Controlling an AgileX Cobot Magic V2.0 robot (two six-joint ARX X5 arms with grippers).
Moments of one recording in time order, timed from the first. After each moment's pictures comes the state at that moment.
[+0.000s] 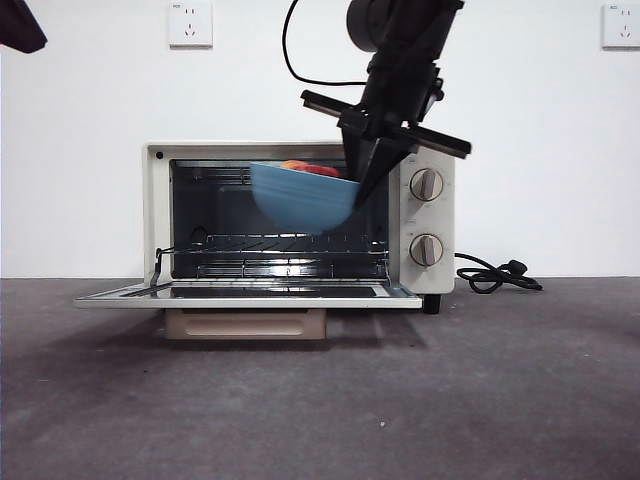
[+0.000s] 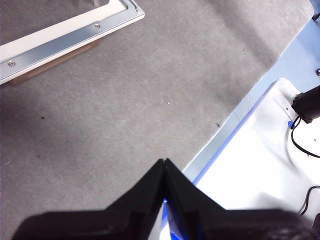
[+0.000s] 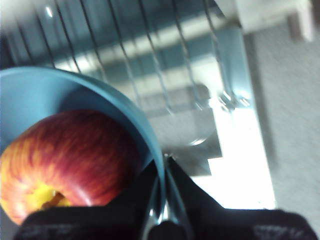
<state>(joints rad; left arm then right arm) -0.38 0.86 0.91 -0.95 0.53 0.05 0.50 2.15 2.11 -1.13 -0.16 0.81</state>
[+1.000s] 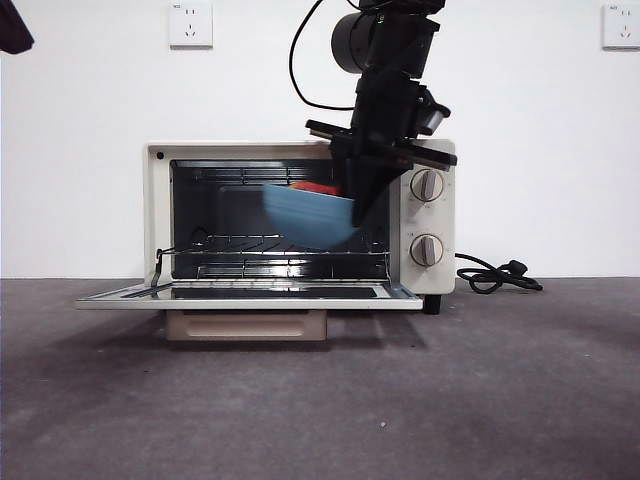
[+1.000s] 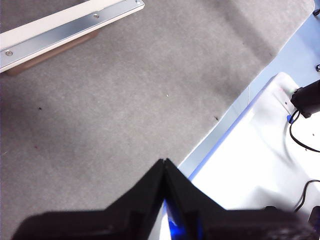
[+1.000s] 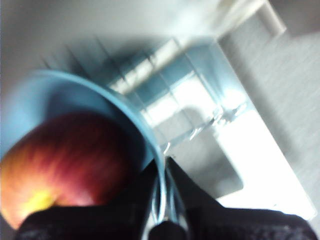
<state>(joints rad) -0.38 0.85 0.91 -0.98 0.53 0.05 0.49 2.26 2.24 -1.19 -0.03 1.14</state>
